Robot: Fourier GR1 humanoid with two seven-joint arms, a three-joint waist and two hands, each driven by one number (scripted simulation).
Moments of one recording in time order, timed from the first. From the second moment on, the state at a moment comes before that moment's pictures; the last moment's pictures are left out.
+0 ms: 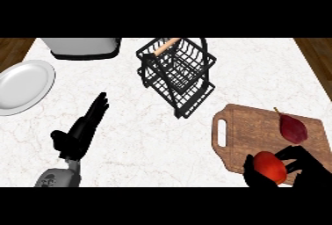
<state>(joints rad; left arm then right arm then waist) -0.09 0.14 -0.06 -1.36 0.04 -0.09 -0.09 0.30 -0.01 0.29 -2.20 1.26 -0.11 0.88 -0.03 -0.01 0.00</state>
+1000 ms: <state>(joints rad) -0.14 0.11 -0.10 -1.34 0.01 -0.10 -0.09 -0.69 0.00 0.17 -1.91 1.22 0.13 1.18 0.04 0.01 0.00</state>
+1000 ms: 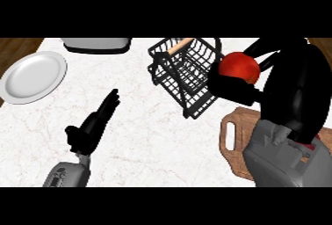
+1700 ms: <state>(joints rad) -0.15 0.11 -0.09 -1.33 0.01 -0.11 -0.10 -1.10 0.00 -0.09 -1.15 1.07 -0.07 1.05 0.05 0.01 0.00</state>
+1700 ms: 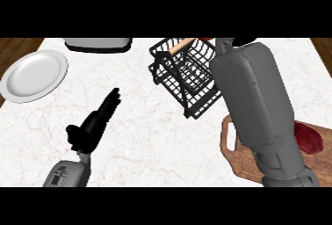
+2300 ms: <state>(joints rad) -0.16 0.10 -0.09 -1.33 0.01 -0.11 -0.10 -1.30 0.00 -0.20 -0.72 0.89 -0.38 0.97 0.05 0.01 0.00</state>
